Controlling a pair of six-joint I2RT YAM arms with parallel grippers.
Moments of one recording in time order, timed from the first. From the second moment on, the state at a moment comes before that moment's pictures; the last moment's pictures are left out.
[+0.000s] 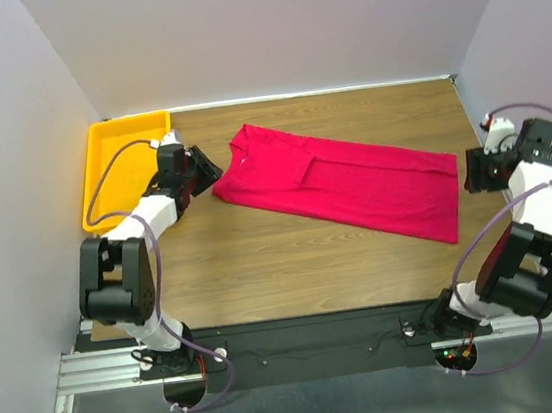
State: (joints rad) left arm -0.16 1.63 0.96 0.05 0.10 -0.65; right arm -0.57 1.31 0.99 -0.67 -0.31 -0.48
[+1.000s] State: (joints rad) left arm -0.15 0.84 0.62 -0.08 0.07 -0.58; right arm 0.26 2.63 2.48 -0.56 -0.56 0.00
